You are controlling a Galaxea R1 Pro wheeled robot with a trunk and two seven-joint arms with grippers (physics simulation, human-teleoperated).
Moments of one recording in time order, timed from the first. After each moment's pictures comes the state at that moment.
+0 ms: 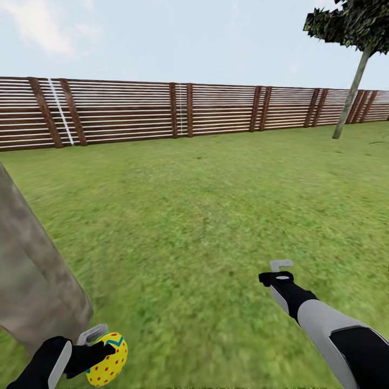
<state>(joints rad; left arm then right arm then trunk) -0.38 0.16 0.29 -0.76 0.15 0.84 -0.21 -0.91 -0.09 0.23 -0.18 -0.12 0.12 -0.21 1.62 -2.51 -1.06</state>
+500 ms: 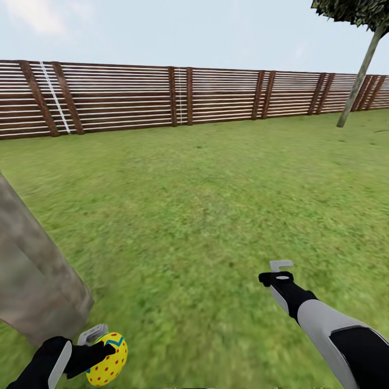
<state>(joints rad) -0.38 0.16 0.29 -0.76 0.15 0.84 -0.21 -0.91 -0.09 0.23 -0.18 -0.12 0.12 -0.21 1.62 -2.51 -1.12</state>
